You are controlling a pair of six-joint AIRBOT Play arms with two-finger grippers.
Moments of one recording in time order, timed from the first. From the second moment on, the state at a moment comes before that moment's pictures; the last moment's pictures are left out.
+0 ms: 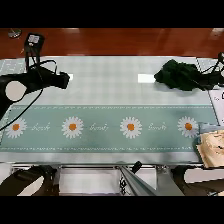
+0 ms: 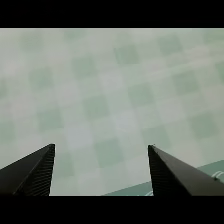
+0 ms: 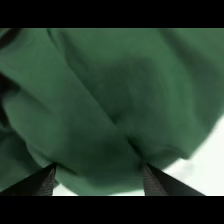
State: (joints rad) left arm -0.24 -1.00 0.96 1.52 -0.67 -1.49; right arm -0.37 -1.63 1.29 -1.20 0.73 1.53
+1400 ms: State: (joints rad) left arm -0.25 -0.64 1.36 1.38 -1.18 -1.55; right arm 0.04 -0.84 1.41 -0.86 1.19 1.35
